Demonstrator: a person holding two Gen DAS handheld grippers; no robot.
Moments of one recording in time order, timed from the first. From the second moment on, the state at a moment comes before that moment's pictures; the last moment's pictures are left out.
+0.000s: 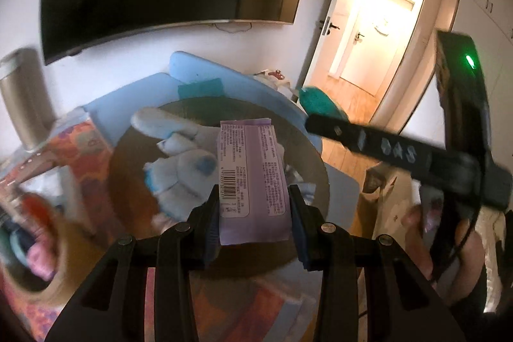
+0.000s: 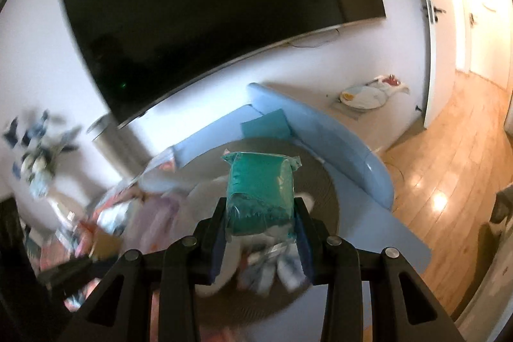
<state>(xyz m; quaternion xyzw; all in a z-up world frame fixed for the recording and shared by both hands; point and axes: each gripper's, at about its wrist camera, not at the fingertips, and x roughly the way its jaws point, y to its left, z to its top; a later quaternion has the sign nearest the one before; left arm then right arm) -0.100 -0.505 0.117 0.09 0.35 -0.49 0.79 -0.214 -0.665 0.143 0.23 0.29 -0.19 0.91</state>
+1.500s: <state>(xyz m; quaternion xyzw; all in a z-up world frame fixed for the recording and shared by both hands) -0.073 -0.102 0.102 0.00 0.34 -0.19 0.92 -0.181 -0.320 0.125 0.00 0.35 0.16 0.92</state>
